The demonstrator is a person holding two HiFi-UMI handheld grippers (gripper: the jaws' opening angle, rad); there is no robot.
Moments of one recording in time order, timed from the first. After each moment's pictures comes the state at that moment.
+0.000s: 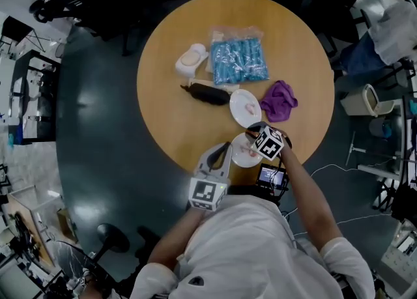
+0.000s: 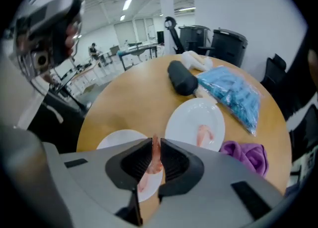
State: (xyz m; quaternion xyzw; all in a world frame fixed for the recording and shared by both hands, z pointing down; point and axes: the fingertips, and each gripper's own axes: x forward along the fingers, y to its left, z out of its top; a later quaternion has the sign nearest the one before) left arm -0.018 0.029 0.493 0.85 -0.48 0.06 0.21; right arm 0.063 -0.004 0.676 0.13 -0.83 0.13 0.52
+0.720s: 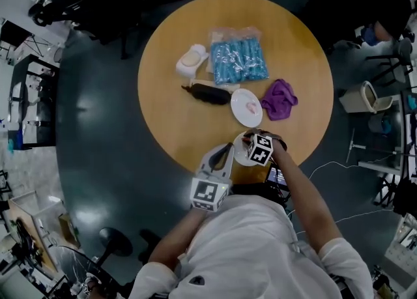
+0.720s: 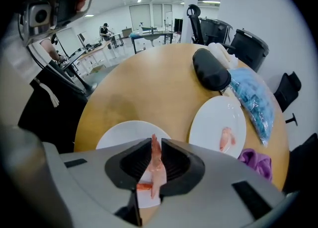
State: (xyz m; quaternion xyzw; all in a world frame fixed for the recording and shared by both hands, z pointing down) left arm -0.021 0.038 0.485 0.86 -0.46 0.05 0.21; right arm 0.049 0.036 0.705 0.07 -0.81 0.06 0.59
